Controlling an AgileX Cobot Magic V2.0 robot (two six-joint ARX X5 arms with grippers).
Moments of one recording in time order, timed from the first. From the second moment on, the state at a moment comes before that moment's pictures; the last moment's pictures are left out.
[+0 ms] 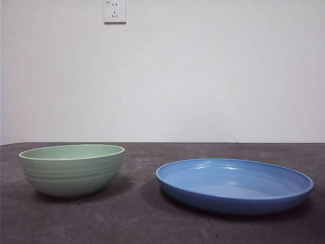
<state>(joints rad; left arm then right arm) -0.02 0.01 0.03 -0.18 0.02 -0.05 -0.05 0.01 0.02 -0.16 -0.07 0.10</state>
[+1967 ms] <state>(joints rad) -0.19 0.75 0.88 -0.83 0.60 -0.09 0.07 0.61 0.92 -0.91 -0.68 0.15</state>
